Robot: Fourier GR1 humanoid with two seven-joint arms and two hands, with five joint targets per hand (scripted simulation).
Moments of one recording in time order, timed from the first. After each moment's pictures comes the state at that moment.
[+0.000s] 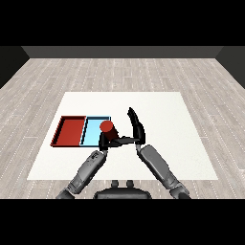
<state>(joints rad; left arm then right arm) -0.34 0.03 -0.46 -1.18 0.26 0.64 -0.32 -0.44 -0.04 0.47 -1.42 -0.25 -0.50 -0.28</state>
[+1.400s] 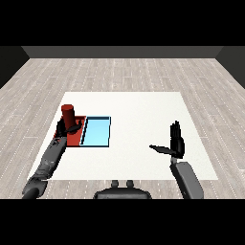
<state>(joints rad) -0.53 0.46 -0.12 -0.71 0.14 0.48 -0.22 -0.01 -0.31 0.17 -1.63 -0.30 -0.37 -0.31</state>
